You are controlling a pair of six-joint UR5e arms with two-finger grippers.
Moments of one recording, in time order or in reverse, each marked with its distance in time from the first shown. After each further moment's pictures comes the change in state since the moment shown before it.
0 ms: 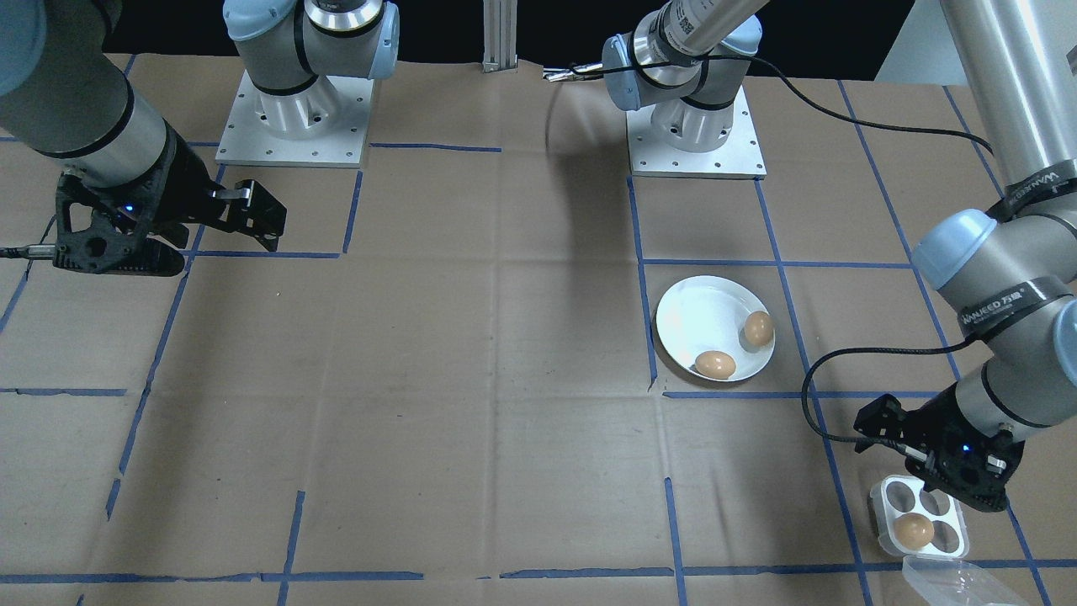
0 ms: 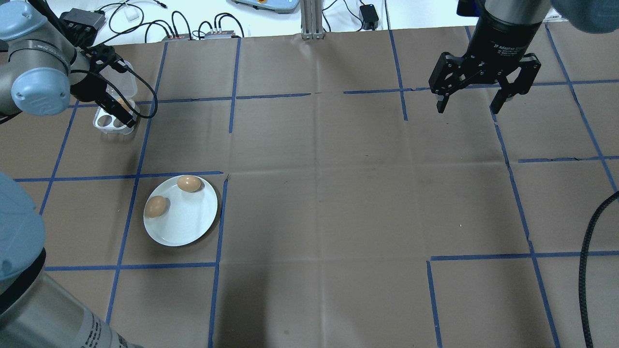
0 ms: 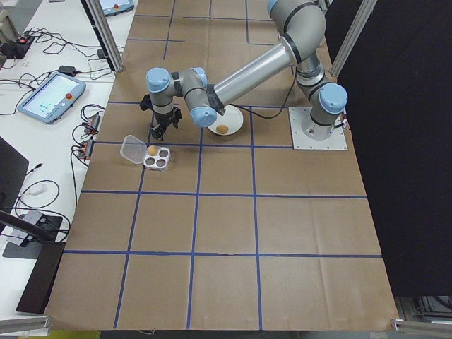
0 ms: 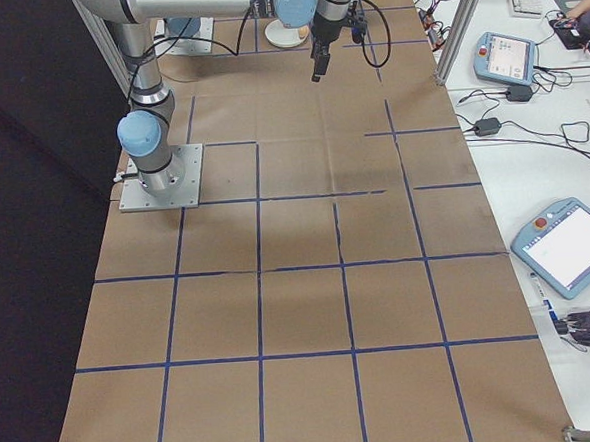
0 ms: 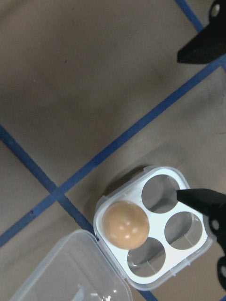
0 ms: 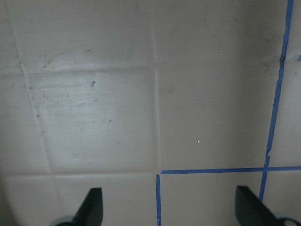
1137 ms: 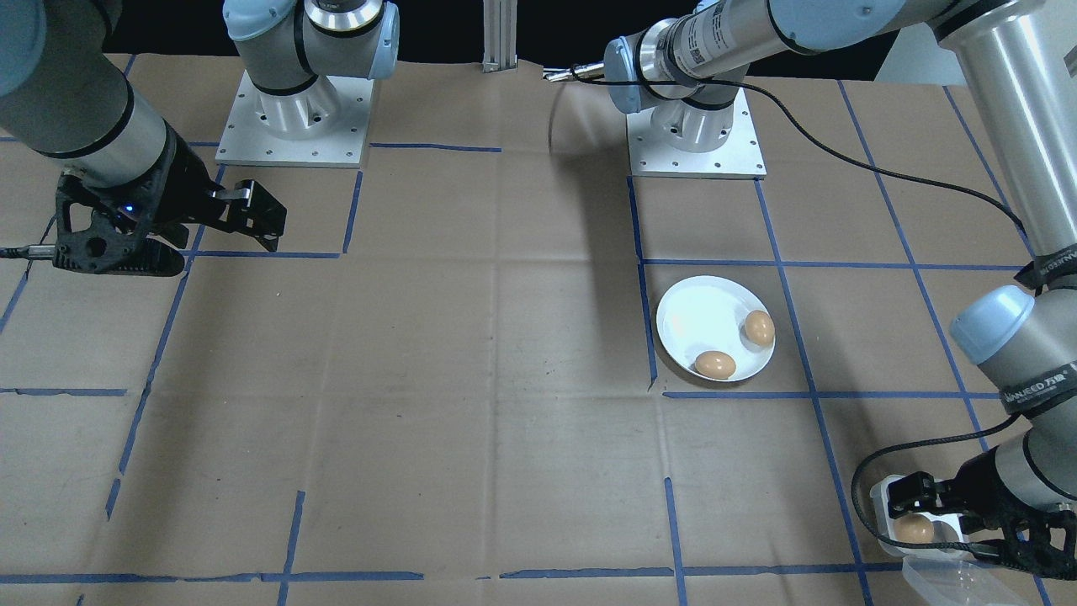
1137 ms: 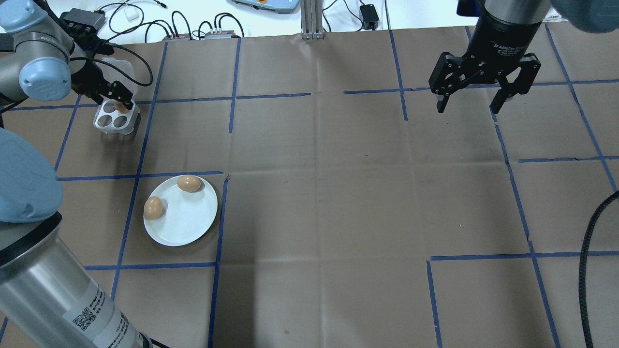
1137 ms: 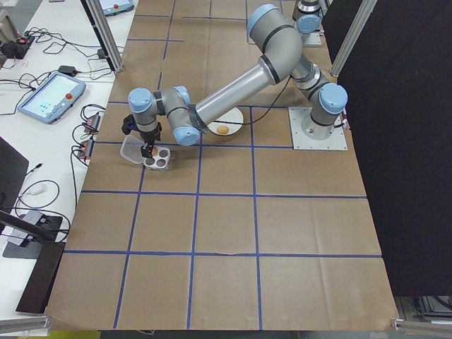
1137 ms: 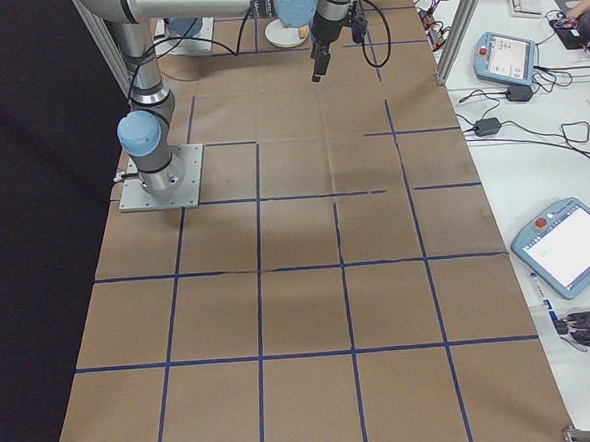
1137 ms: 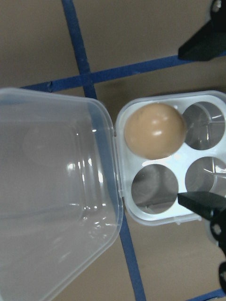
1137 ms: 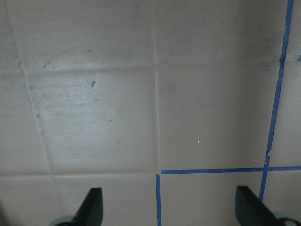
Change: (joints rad) left arm 0.035 -0.179 0.195 -0.010 -0.002 -0.266; right arm 0.000 0.000 0.000 0.000 0.000 0.000
